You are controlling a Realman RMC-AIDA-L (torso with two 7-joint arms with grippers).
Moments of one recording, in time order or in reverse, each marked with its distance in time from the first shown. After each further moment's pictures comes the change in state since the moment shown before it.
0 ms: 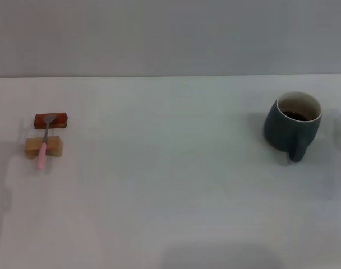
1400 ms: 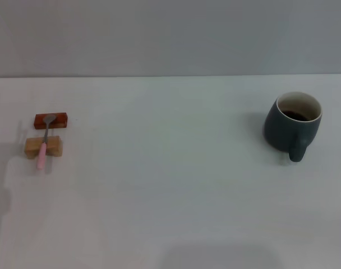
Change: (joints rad) left arm 0.003 0.000 0.000 0.006 0.000 -0.008 0.002; right arm -0.305 0.007 0.330 -0.059 0.001 -0.516 0.005
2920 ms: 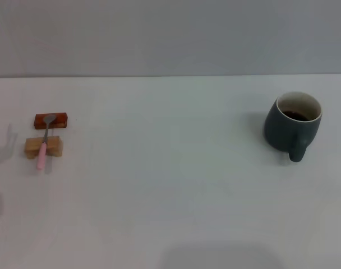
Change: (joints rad) left arm 0.021 0.000 -0.026 0.003 0.000 0.010 0.000; right arm -0.159 0.066 0.031 0.043 -0.020 -0.343 0.037
